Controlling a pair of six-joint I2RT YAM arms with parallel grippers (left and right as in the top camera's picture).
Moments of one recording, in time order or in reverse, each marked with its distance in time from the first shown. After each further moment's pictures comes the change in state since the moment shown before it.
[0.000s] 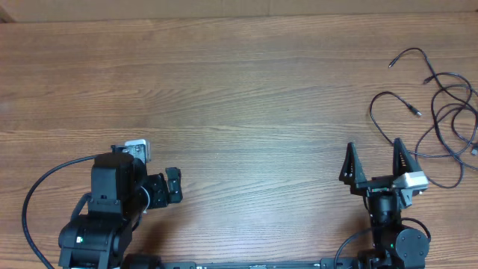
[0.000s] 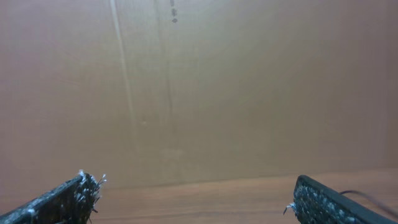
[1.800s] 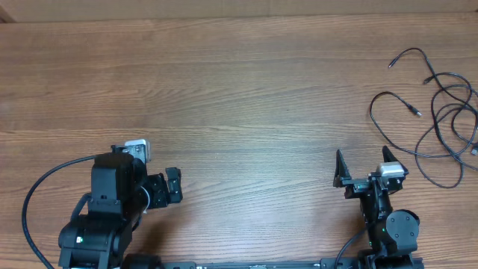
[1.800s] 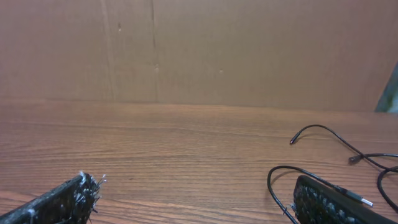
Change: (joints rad) left arm 0.000 0.000 0.000 0.000 0.000 0.000; right arm -0.006 -0.002 0.000 -0.318 0.004 -0.171
